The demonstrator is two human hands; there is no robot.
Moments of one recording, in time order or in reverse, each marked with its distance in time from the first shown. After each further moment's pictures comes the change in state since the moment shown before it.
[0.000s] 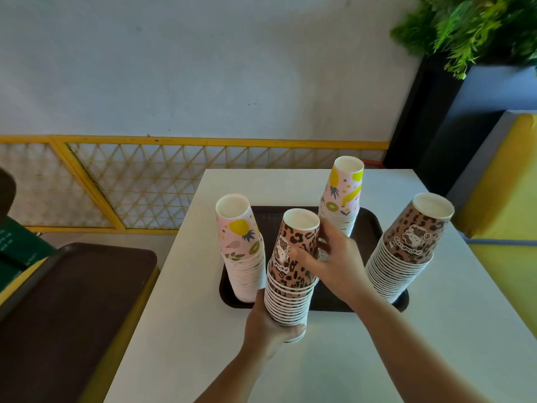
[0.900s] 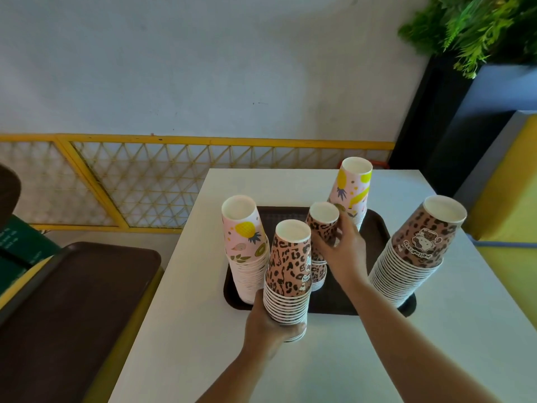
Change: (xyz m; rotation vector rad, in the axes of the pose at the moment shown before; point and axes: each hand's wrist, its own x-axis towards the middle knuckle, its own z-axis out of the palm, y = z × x) left_hand 0.005 -0.003 -0.007 -0.056 0.021 -0.018; right_hand 0.033 0.048 0.012 -0.112 0.291 0.094
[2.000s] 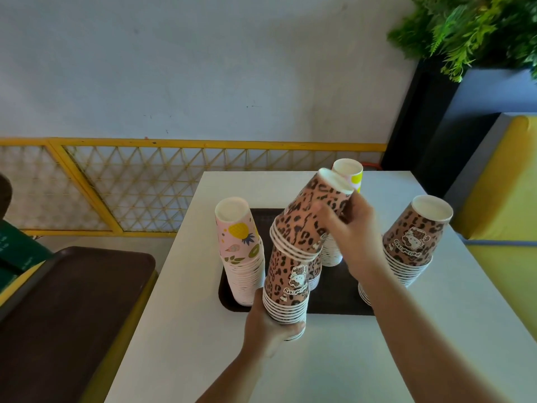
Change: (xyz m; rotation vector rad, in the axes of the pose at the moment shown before) left_hand 0.001 0.004 0.007 0.001 0.000 0.008; right_hand 0.000 -0.064 -0.041 0.287 -0.048 -0.078
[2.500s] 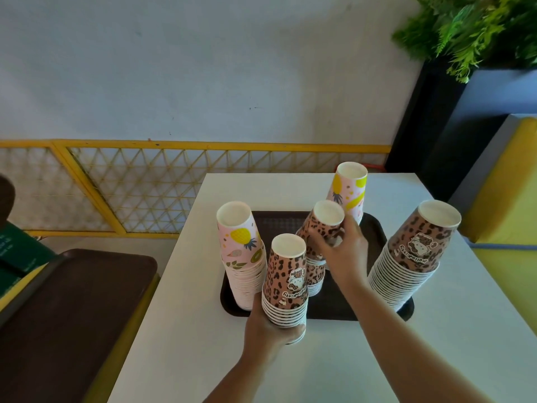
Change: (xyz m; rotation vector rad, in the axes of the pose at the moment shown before) left_hand 0.001 0.004 -0.002 -0.024 0.044 0.004; right_hand 0.000 0.064 0.018 -0.257 0.147 0.025
